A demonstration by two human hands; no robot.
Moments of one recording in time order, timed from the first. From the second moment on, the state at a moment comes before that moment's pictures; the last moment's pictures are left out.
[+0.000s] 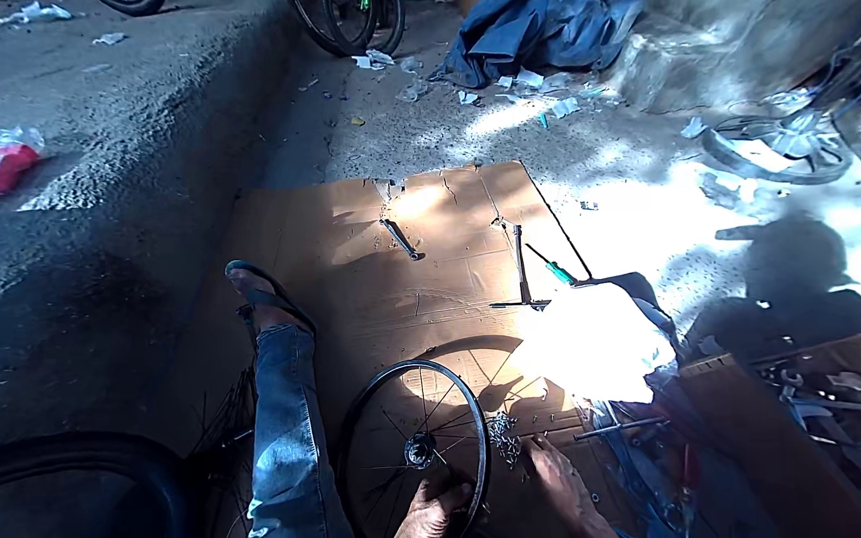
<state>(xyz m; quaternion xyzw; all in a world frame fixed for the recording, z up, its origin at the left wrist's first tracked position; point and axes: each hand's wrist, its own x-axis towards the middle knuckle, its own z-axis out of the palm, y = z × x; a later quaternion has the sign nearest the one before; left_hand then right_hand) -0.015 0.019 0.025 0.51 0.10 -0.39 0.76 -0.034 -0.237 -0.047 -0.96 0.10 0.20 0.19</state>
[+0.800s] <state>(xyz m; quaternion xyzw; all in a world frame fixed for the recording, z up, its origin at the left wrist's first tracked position) -0.010 -0.027 0.015 0.49 0.13 -0.26 0.82 -0.070 -0.198 0.019 -0.75 0.12 -0.02 0.65</state>
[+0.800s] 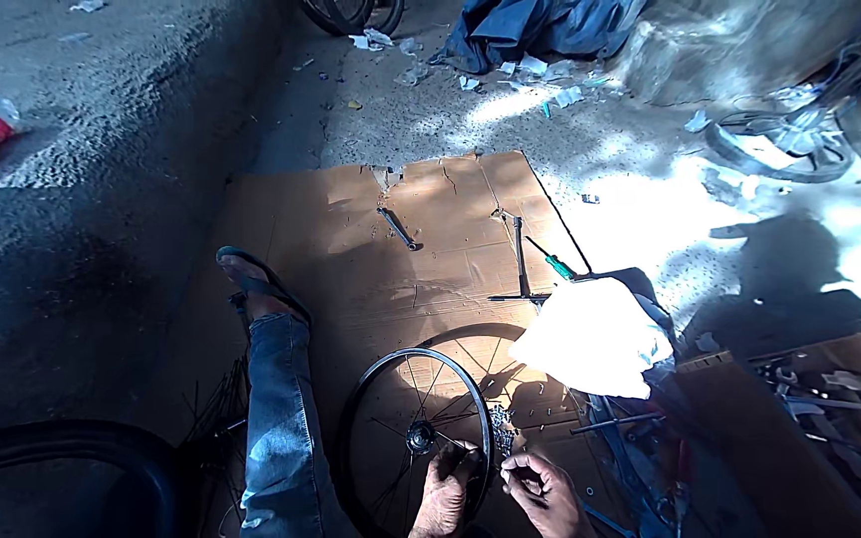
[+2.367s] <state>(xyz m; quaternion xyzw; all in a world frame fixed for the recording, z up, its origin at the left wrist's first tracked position) -0.016 -0.034 0.008 0.56 0.13 -0.24 0.78 -0.062 -0.168 0.009 -0.66 0.25 0.01 0.71</state>
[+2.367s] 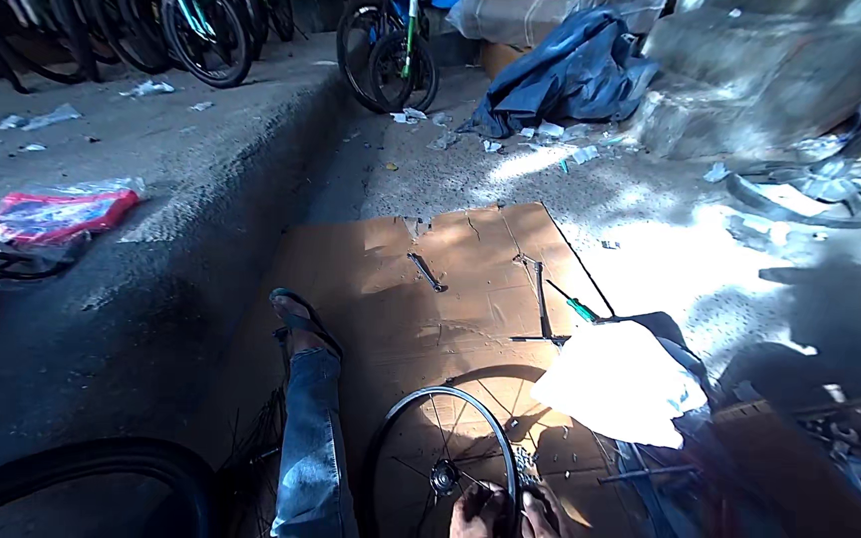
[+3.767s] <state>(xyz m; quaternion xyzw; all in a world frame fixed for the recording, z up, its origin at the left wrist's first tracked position) -0.007 -0.031 0.014 0.50 0.14 -0.24 0.82 -0.063 -0.166 0.021 -0.76 0.19 0.01 0.62</state>
